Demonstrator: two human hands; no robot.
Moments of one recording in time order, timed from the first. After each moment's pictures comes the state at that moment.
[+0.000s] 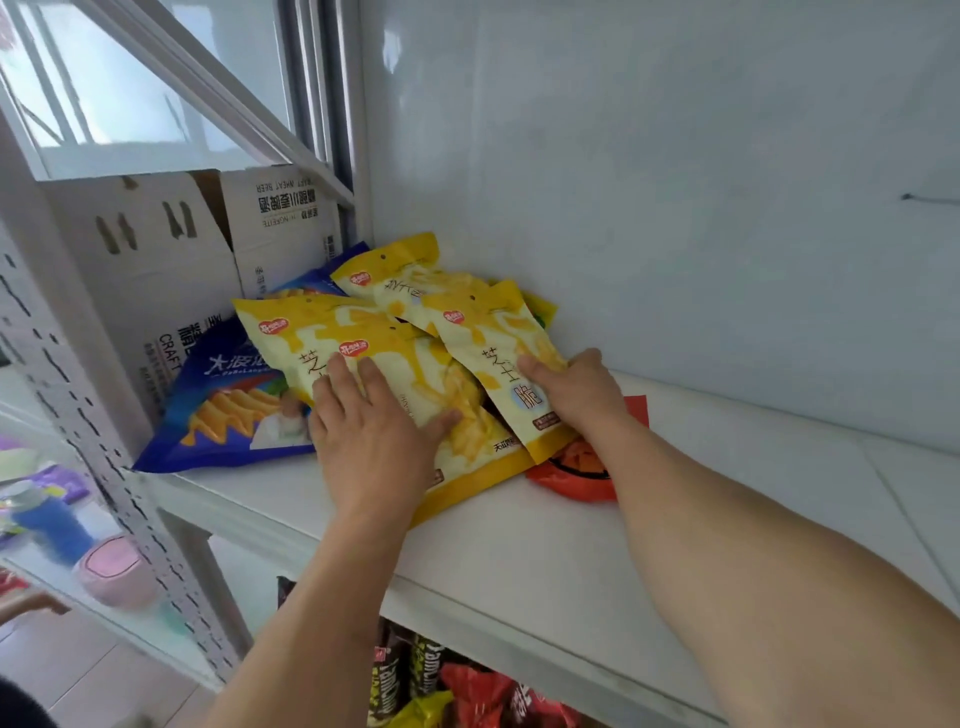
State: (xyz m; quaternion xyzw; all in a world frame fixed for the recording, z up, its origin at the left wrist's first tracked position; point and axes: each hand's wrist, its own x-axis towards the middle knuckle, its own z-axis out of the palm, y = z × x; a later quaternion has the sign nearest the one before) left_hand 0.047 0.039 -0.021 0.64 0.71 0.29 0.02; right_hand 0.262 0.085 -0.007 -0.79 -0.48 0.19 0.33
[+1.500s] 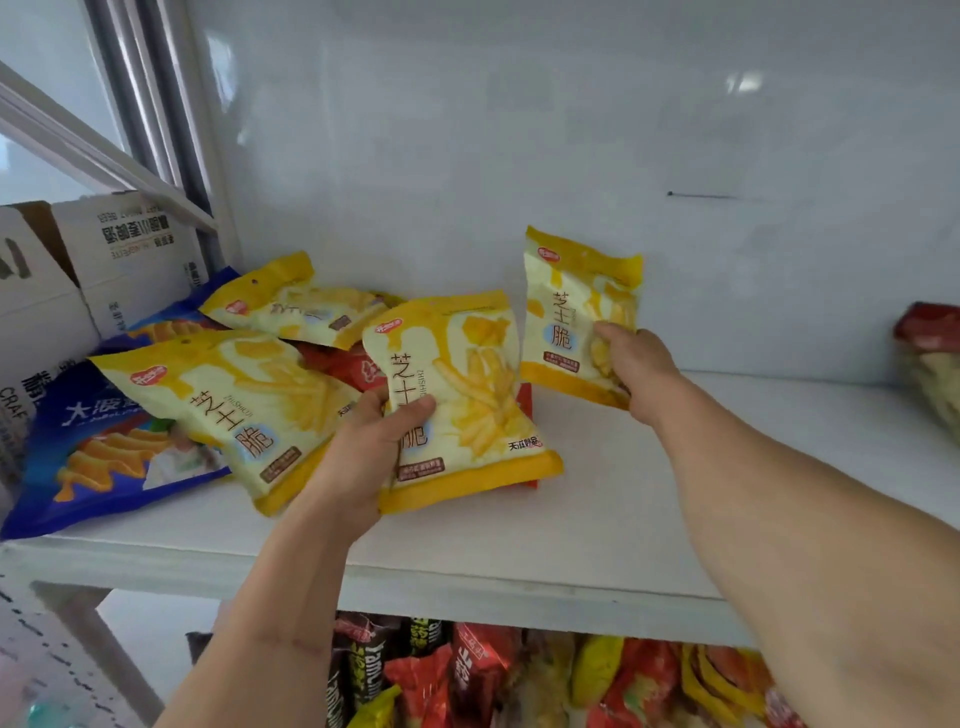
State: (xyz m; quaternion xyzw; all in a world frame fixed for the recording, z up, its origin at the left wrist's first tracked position) left_hand 0.069 -0.006 0.005 0.48 0.30 0.39 0.73; right_hand 0.361 -0.042 0.042 -0.72 -0.23 0.21 0.62
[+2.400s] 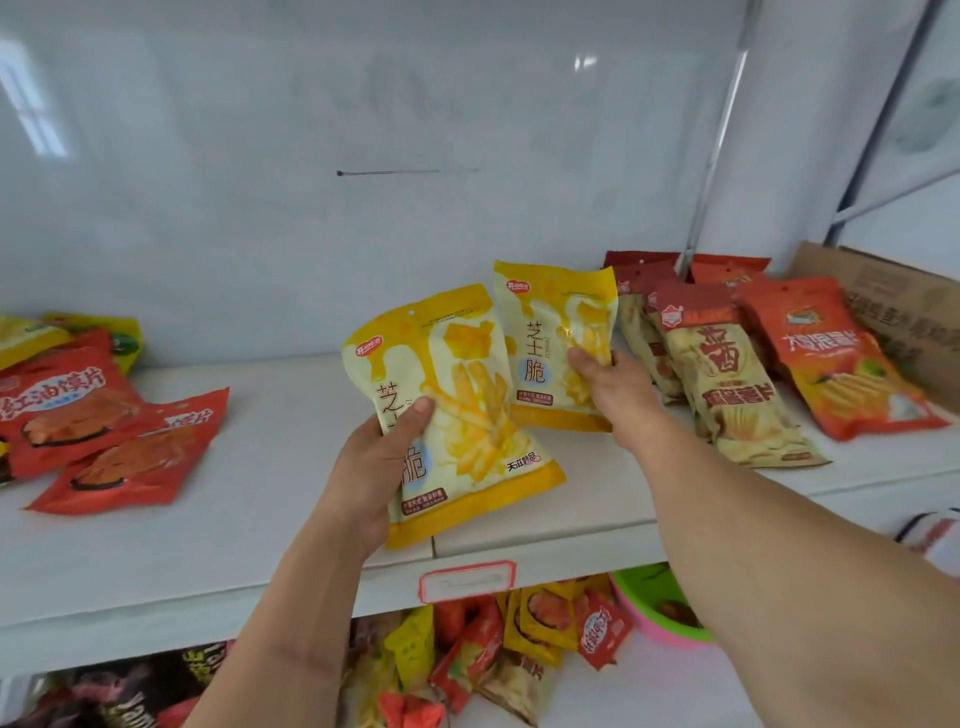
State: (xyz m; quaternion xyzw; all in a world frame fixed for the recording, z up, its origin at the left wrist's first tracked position) left_hand 0.349 -0.222 -0.003 0.52 0.28 0.31 0.75; right_hand 0.609 -0.311 -0.007 -0.75 -0.22 0.11 0.62
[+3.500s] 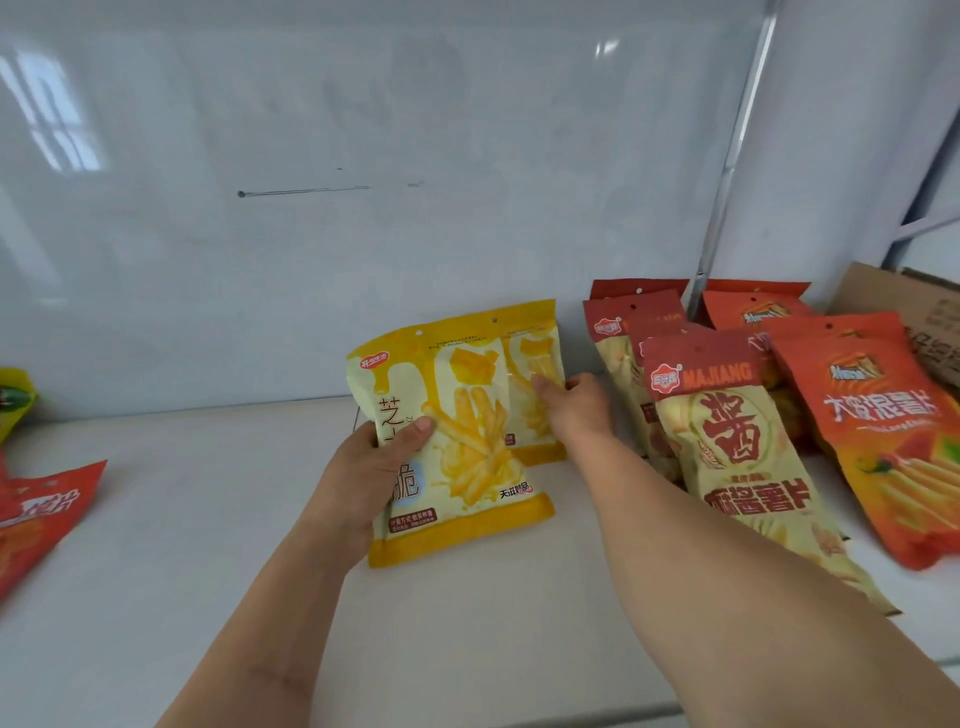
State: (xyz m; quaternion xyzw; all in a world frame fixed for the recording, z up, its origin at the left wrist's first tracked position) left_hand 0.495 -0.173 -0.002 0.56 0.33 0.29 0.70; right_hand 0.736 -0.225 -0.030 -0.80 -0.21 0.11 0.55
